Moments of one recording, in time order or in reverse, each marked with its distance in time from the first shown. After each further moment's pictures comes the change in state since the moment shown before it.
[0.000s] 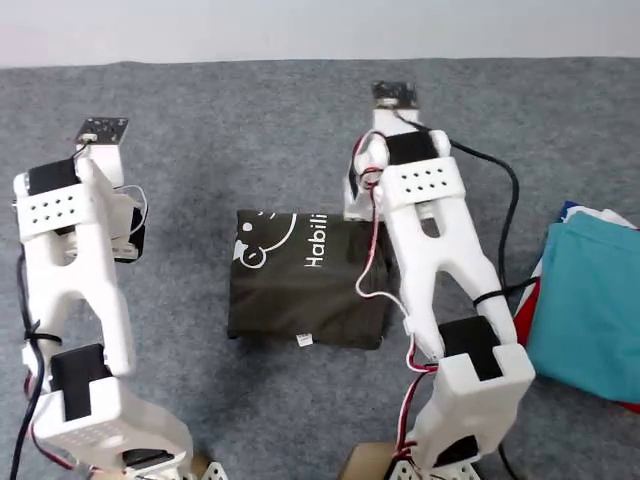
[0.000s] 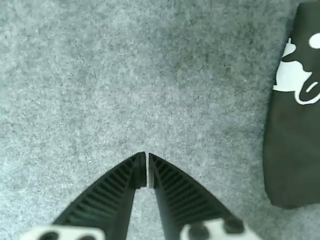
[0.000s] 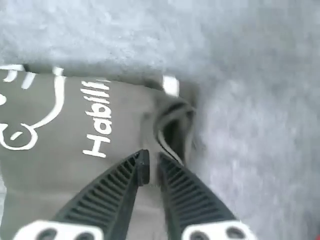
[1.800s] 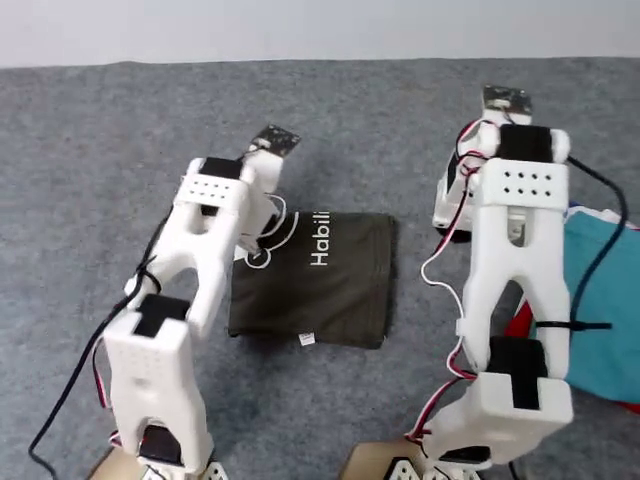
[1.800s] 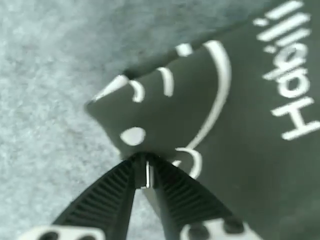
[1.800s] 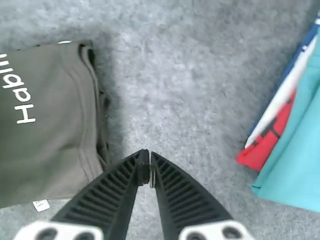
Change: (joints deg) left arm 26.5 24.8 -11.3 -12.2 0.0; right arm 20.3 -9.0 -1.7 18.5 5.0
